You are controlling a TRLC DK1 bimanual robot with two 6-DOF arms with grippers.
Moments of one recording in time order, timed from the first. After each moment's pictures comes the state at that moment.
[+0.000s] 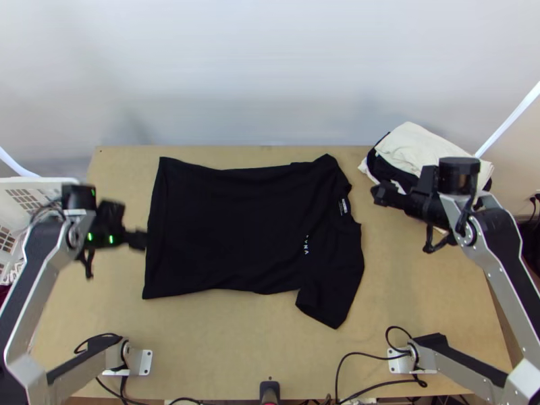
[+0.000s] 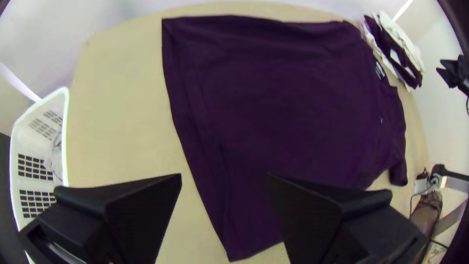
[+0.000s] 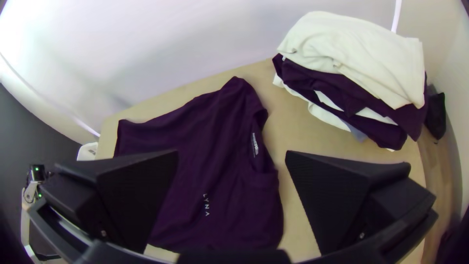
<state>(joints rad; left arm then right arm) 0.07 1.14 1.00 -0.95 0.18 0.25 0.19 1.16 1.23 -0.78 -0.13 0.44</state>
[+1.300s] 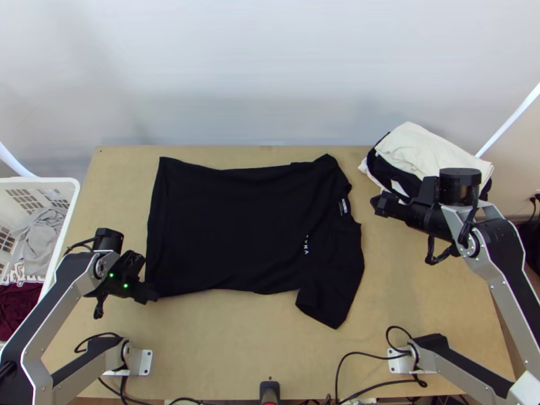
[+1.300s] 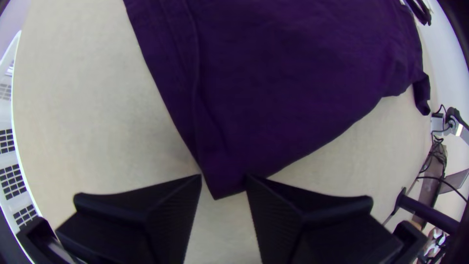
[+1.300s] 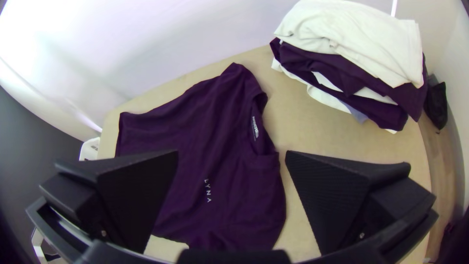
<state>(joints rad) 0.05 1.12 0.65 -0.96 0.12 0.36 0.20 1.11 1.19 -0.82 -0.15 0.46</state>
